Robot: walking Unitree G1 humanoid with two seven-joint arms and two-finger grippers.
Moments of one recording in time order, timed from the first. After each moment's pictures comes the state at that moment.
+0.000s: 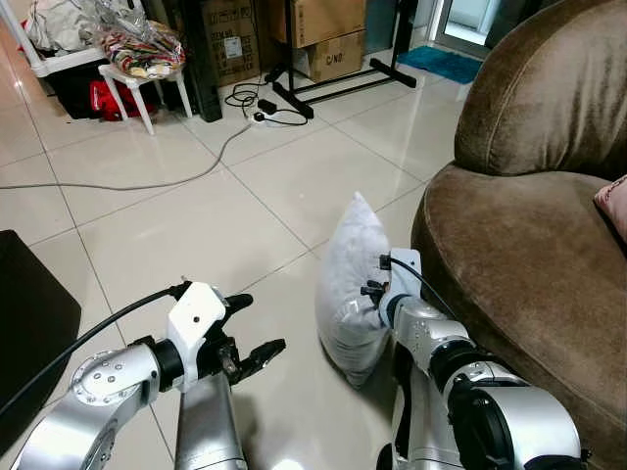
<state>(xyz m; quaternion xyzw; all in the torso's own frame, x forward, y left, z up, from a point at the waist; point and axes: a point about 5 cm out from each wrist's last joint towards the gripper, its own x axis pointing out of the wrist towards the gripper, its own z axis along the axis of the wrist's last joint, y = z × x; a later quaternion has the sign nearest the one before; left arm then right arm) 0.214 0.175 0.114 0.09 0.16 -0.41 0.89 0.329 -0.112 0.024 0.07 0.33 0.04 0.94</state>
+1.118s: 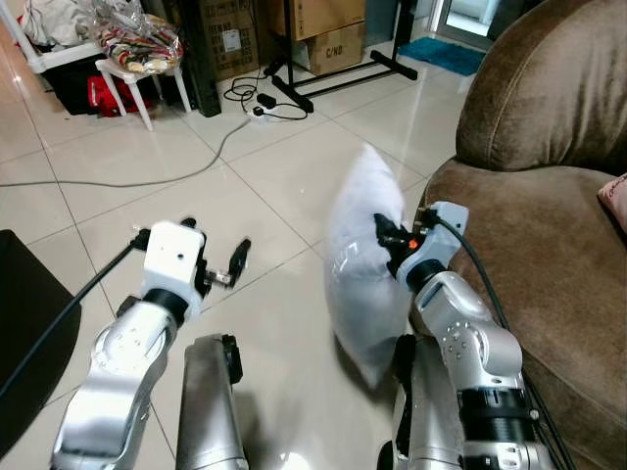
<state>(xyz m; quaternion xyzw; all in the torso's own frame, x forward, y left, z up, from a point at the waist) 0.259 0.177 0.157 0.11 -0.01 -0.11 0.99 0.312 -0.114 0.124 0.20 0.09 0.13 0.97</state>
